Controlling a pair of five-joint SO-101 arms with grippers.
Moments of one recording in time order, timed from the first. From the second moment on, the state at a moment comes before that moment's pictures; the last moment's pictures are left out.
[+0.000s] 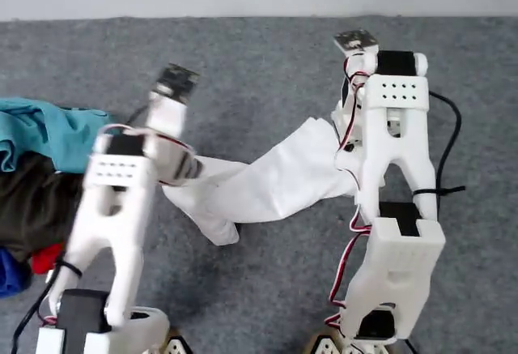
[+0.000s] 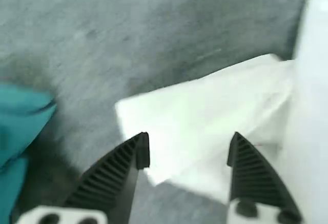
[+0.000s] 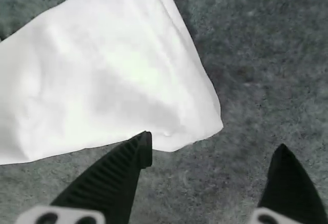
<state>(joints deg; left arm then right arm) 2.4 -10.3 31.9 57.3 -13.7 -0.9 26.9 -33.3 100.5 15.2</state>
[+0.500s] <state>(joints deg) 2.1 -10.3 37.0 51.1 -13.8 -1.1 26.9 -33.3 100.5 15.2</state>
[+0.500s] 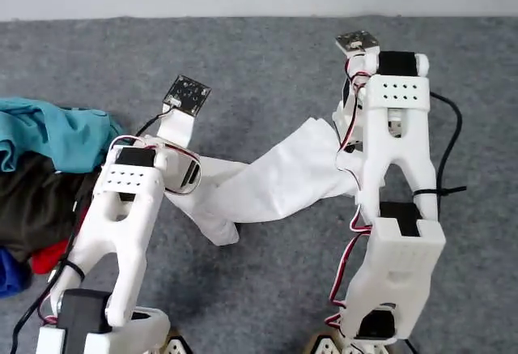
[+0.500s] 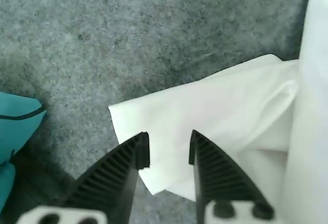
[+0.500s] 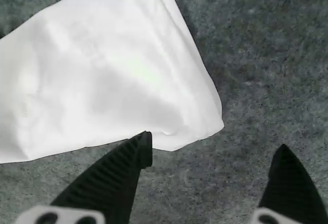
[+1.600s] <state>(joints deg) 6.2 -10.3 42.6 57.1 -18.2 -1.0 26.9 -32.4 100.5 15.2</state>
